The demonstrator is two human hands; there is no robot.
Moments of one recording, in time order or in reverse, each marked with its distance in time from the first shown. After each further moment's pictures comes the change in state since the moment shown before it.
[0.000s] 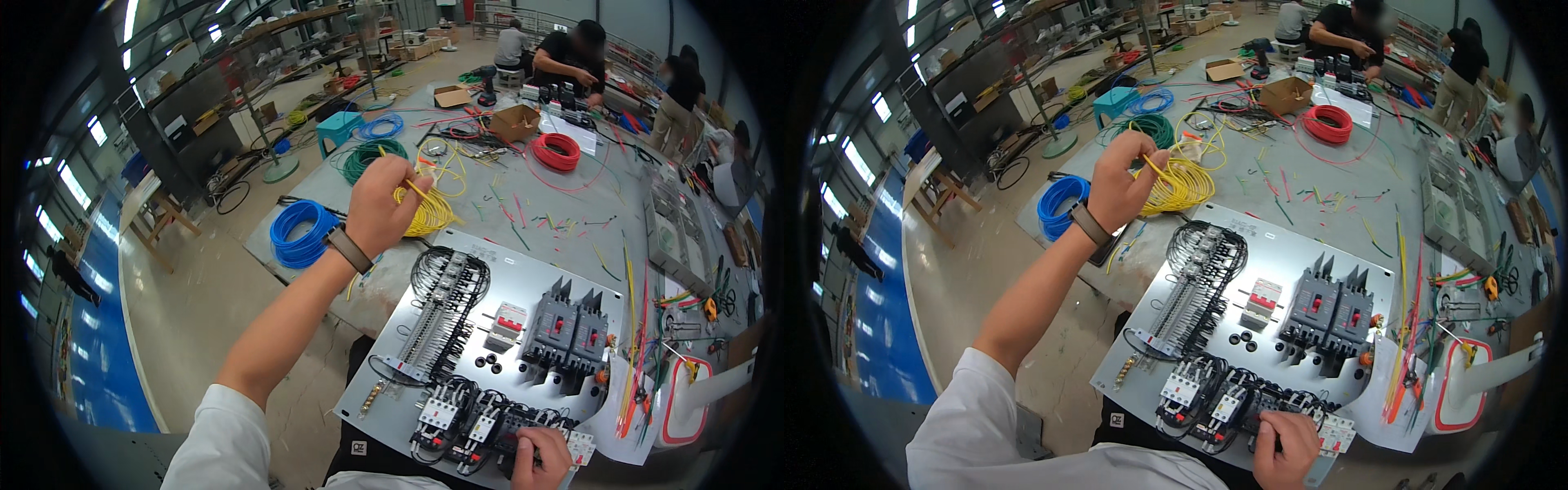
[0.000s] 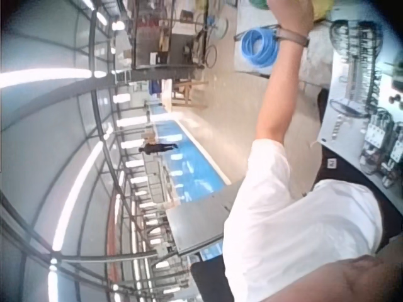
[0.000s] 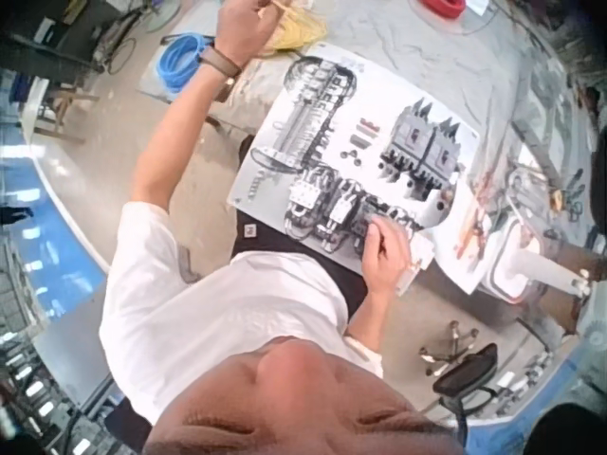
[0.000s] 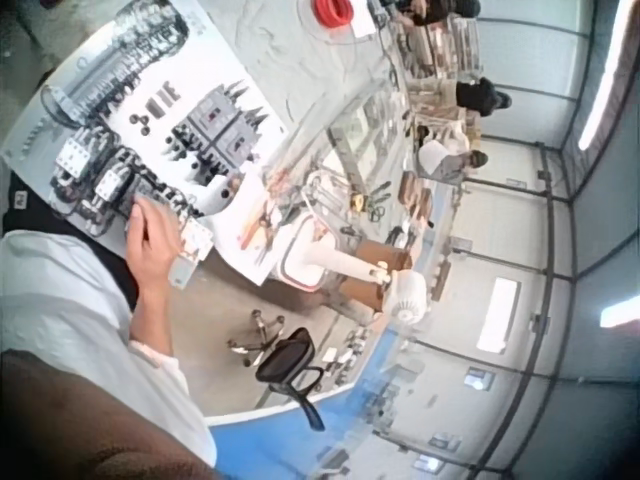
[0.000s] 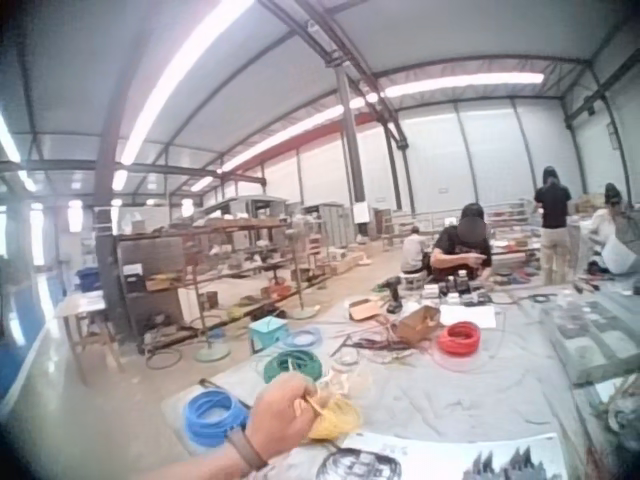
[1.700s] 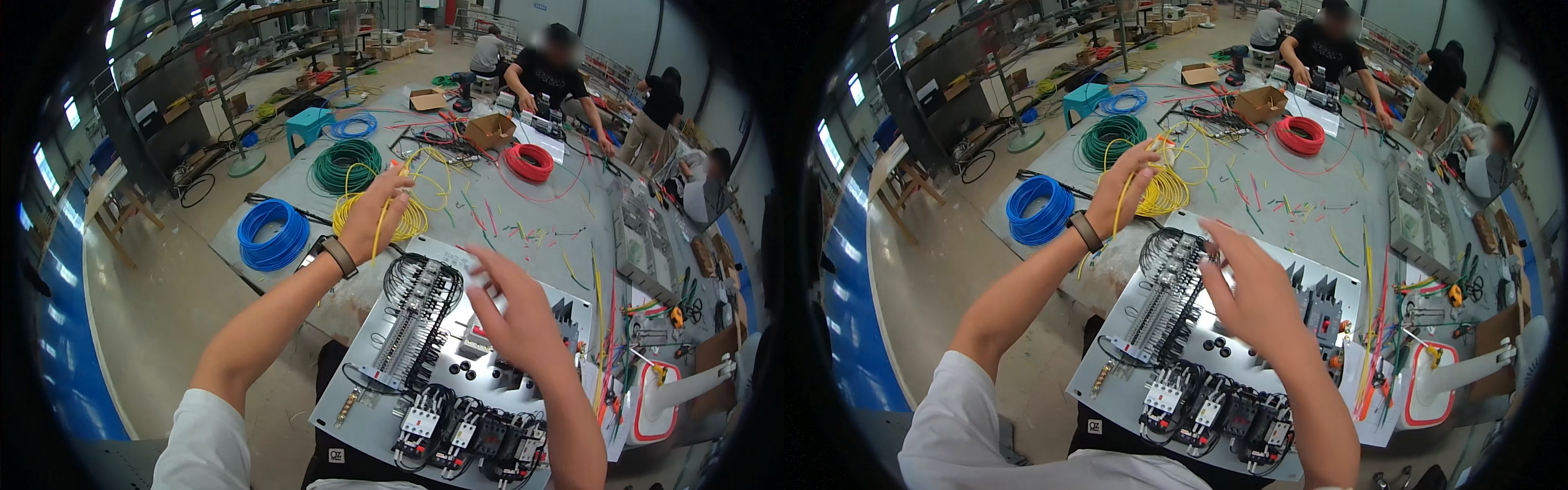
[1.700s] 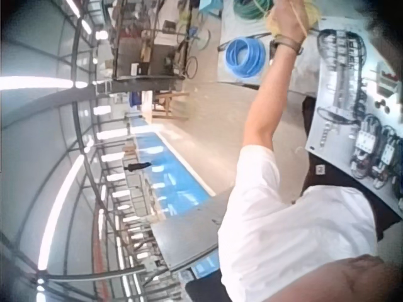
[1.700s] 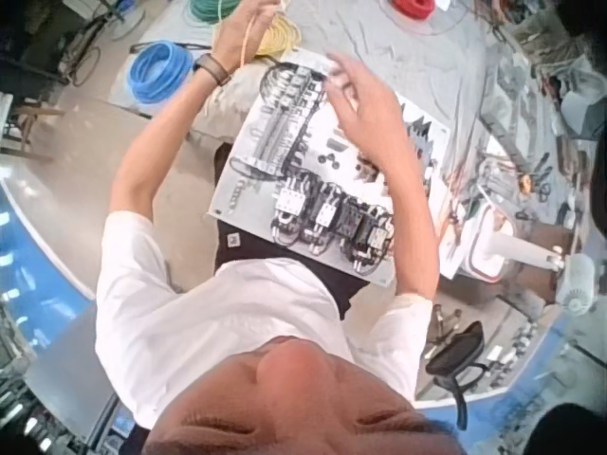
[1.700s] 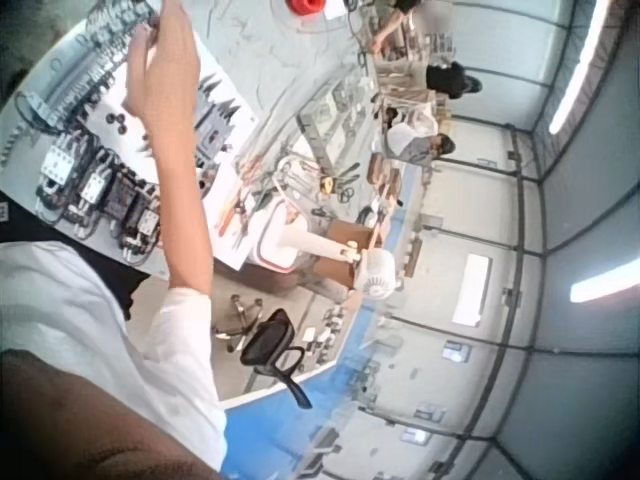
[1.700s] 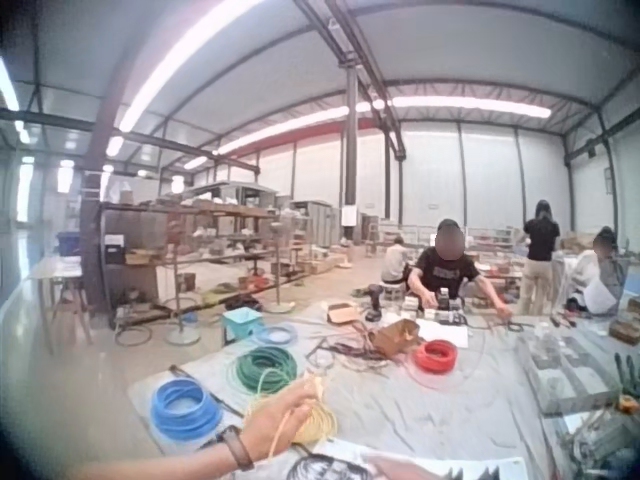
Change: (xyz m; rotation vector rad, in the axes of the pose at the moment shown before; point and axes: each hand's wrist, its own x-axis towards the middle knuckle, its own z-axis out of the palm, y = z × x) left_hand -0.031 -0.055 0.042 -0.418 -0.124 -0.263; right_hand 0.227 -0.038 0.062 0.046 -0.371 -0.242
